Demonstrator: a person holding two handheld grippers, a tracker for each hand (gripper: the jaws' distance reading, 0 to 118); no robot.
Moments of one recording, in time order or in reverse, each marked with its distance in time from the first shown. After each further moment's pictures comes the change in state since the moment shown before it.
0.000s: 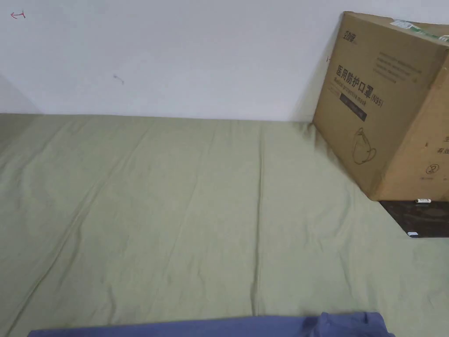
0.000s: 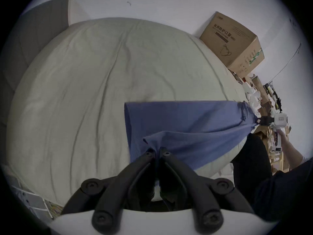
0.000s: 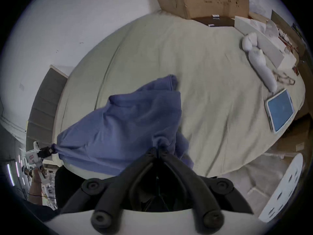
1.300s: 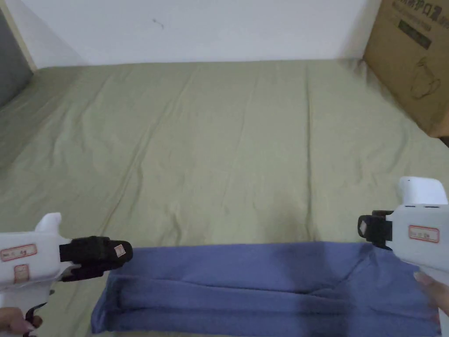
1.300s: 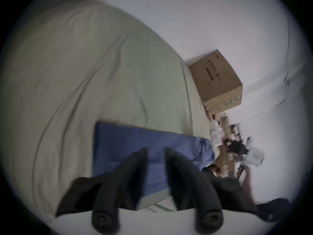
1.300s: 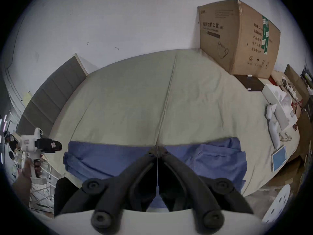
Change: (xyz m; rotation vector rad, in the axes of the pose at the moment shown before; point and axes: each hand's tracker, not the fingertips) left arm -0.060 0.033 -0.013 0.105 -0.386 0.409; right arm -0.199 0.021 -0.003 0.247 -0.015 0.273
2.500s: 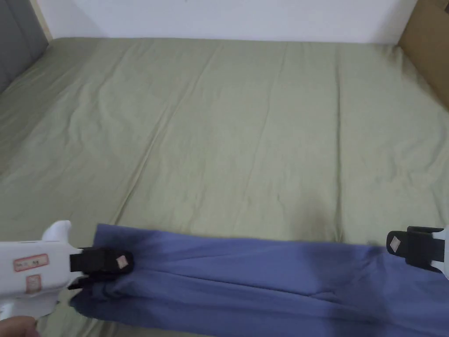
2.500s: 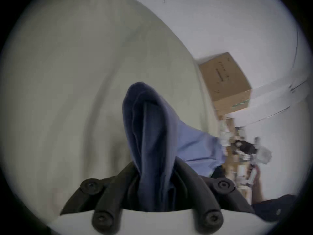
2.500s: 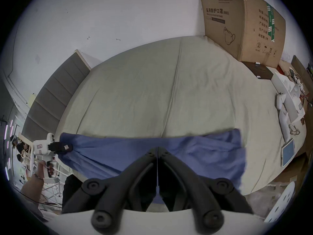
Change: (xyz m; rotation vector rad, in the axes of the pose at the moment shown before) left arm -0.011 -0.012 0.008 0.023 0.195 -0.053; right arm -0.008 0.003 -0.007 -0.081 0.062 -0.022
